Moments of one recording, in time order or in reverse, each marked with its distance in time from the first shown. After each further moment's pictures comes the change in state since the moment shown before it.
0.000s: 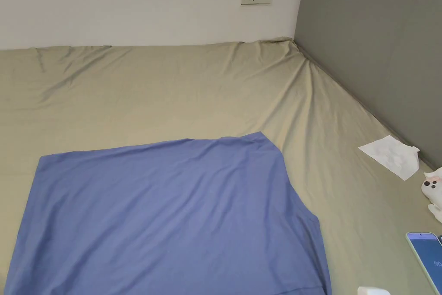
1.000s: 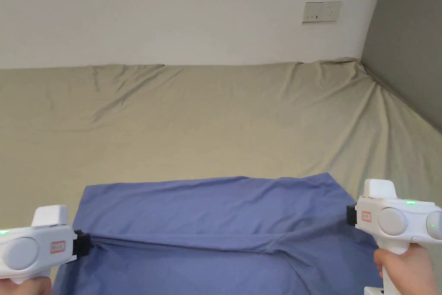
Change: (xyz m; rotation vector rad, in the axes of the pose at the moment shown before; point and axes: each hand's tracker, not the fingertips) left arm 0.036 0.235 -0.218 -0.074 0.175 -0.048; right arm -0.068 0.316 -0.175 0.160 -0.202 0.113
